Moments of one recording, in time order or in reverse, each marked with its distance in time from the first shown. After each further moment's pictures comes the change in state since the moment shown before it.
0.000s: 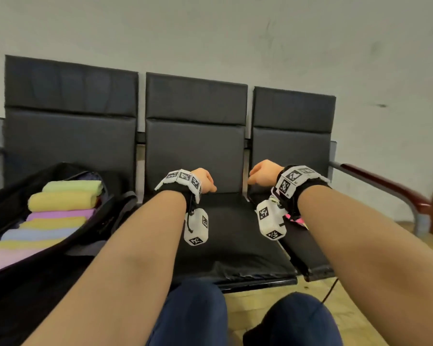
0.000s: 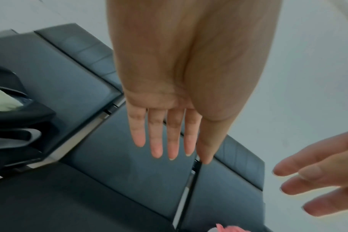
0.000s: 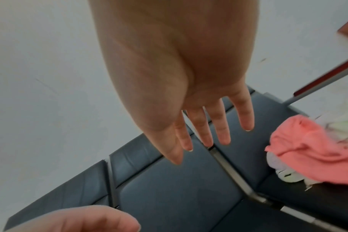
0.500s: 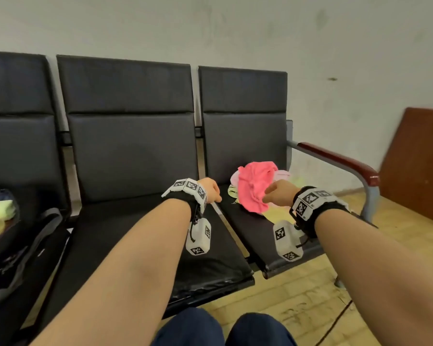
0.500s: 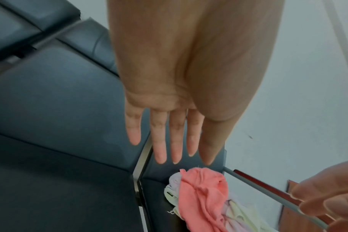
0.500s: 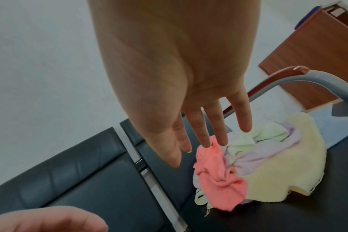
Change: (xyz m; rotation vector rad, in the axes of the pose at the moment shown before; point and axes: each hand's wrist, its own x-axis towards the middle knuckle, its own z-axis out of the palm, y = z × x) left_hand 0.087 0.114 0.123 0.122 -0.214 0.162; right_hand 0.014 0.198 -0.018 -0.062 -0.051 0.286
